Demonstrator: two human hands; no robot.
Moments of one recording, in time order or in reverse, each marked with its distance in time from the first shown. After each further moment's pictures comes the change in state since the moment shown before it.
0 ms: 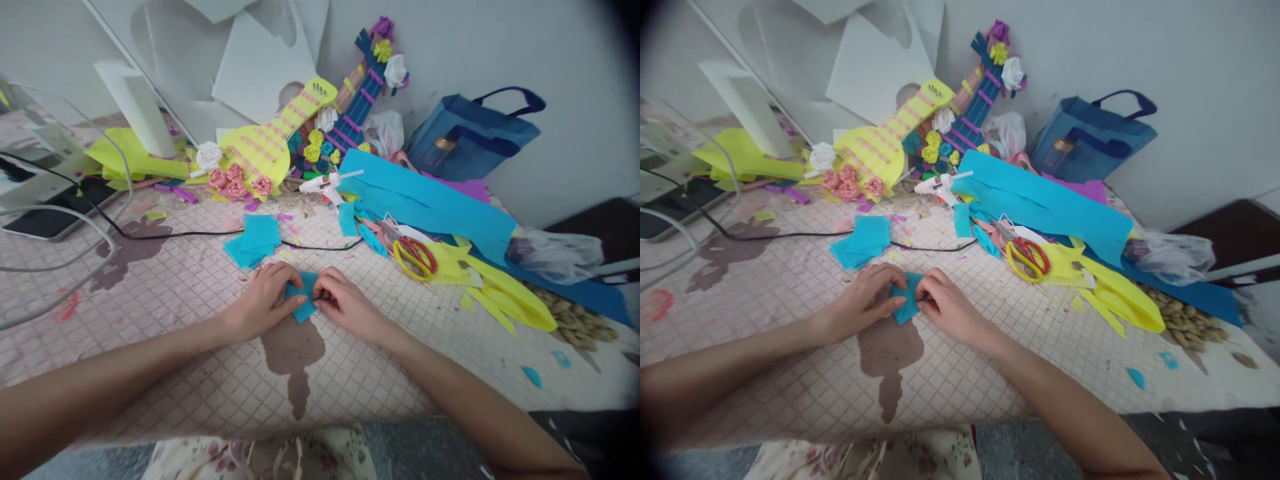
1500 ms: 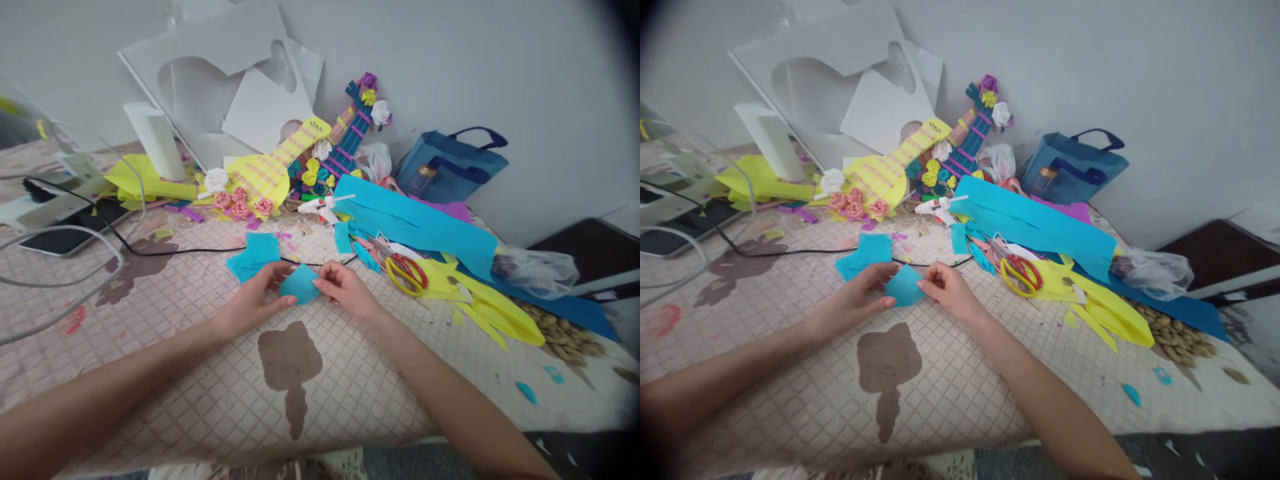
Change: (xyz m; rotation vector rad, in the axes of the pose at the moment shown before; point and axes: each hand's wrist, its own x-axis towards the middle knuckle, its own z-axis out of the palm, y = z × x) left_hand 0.004 -0.025 -0.003 -0.354 0.181 -0.078; right_hand 0.034 0.018 -0.009 0.557 0.155 0.228
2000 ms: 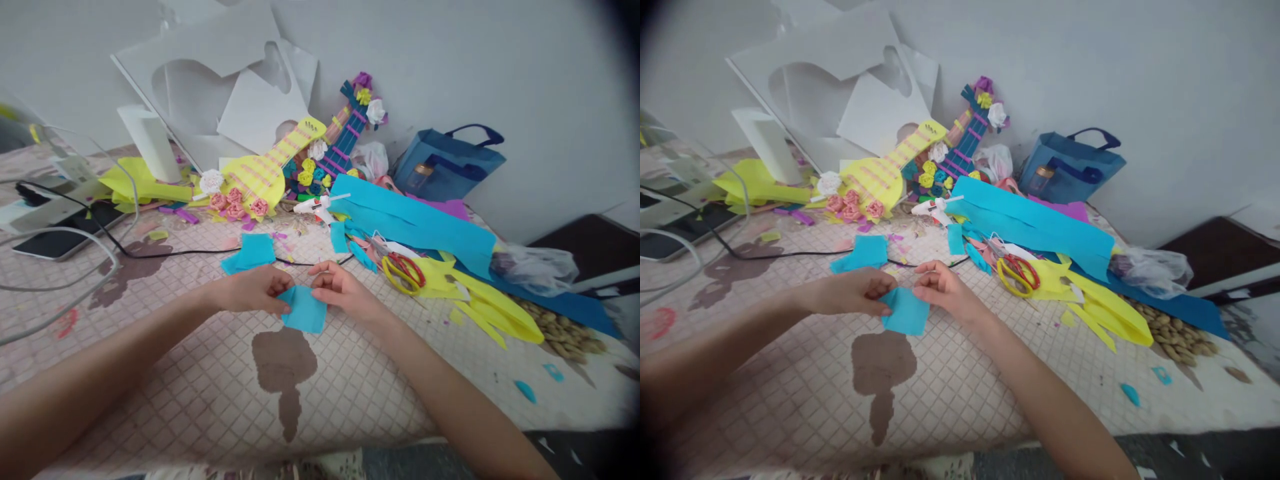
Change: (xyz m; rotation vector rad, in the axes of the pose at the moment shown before) left_hand 0.037 0.029 -0.024 -0.179 -0.602 -0.201; right_hand -0.010 -0.009 -0.011 0.231 -0.144 0.041
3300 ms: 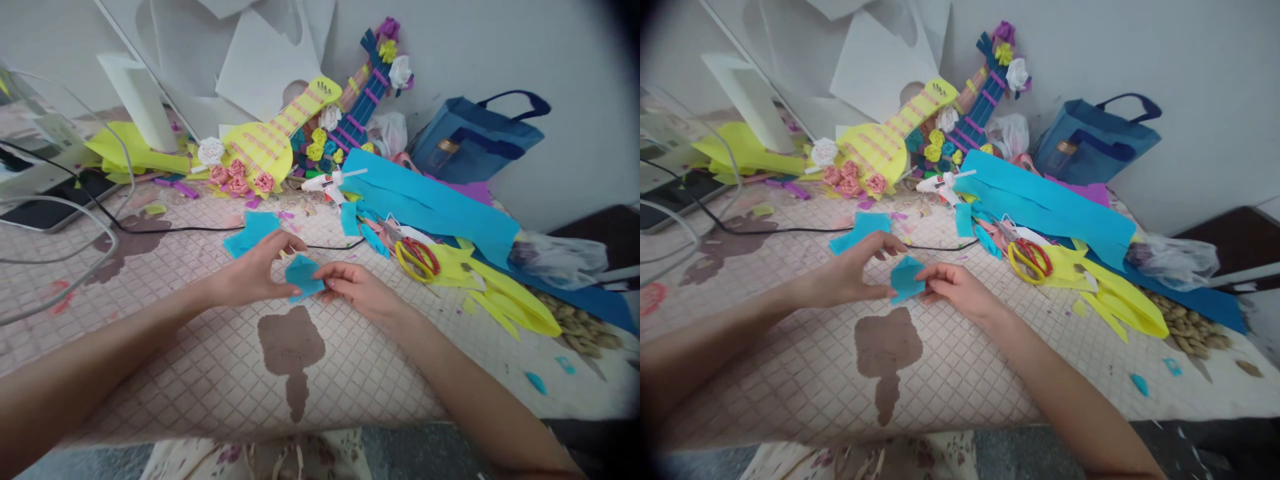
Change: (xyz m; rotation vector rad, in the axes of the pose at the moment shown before) left_hand -0.009 -0.018 0.012 0.477 0.451 0.291; right_hand -0.008 0.014 0.002 0.071 0.012 0.181
